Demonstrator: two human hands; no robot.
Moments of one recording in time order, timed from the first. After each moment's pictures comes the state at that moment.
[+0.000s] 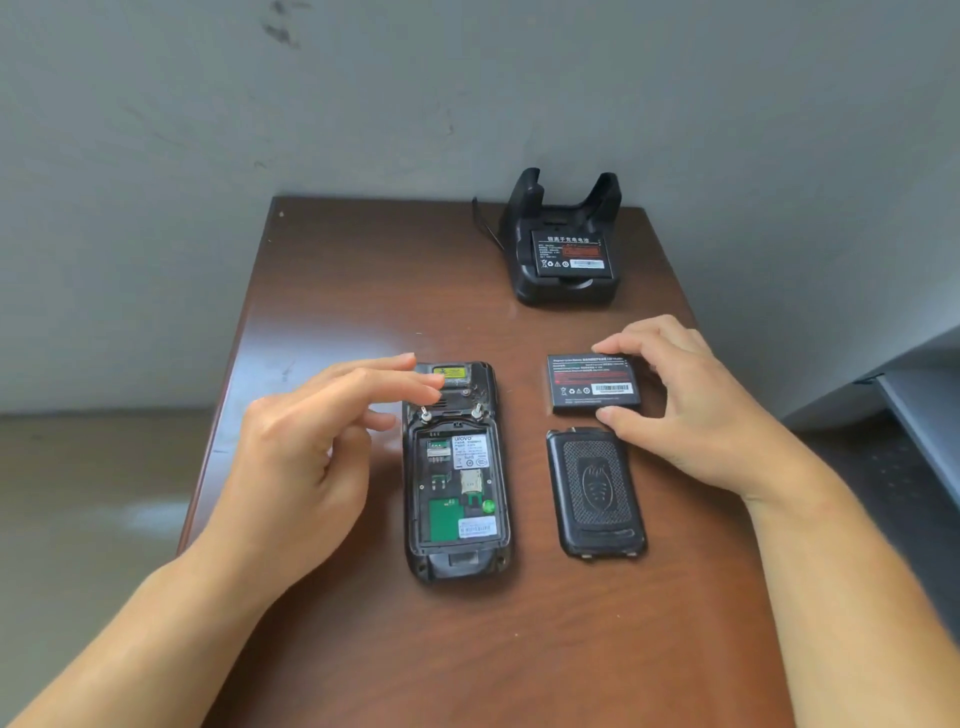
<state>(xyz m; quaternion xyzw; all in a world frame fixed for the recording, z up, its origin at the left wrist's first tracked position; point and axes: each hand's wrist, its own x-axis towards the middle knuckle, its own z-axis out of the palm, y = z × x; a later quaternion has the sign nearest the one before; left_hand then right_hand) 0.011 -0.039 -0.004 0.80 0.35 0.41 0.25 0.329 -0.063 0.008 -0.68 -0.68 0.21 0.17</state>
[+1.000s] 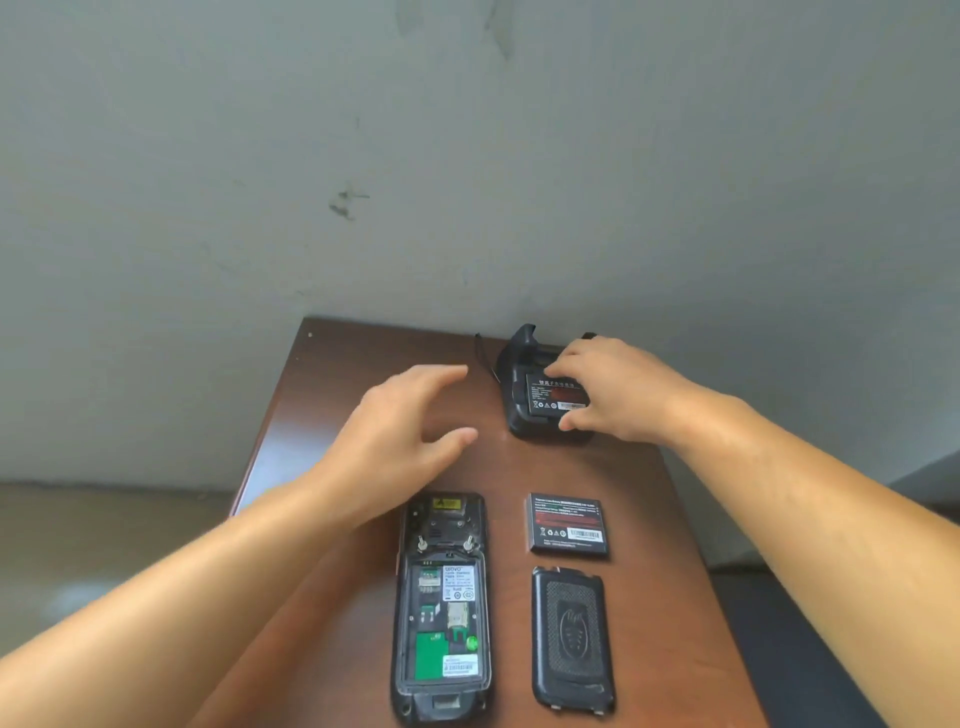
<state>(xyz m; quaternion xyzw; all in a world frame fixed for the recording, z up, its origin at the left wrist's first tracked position) 0.058 0.062 0.018 0.80 0.44 0.30 0.27 0.312 0.074 0.085 -0.63 -0.77 0.02 -0.12</state>
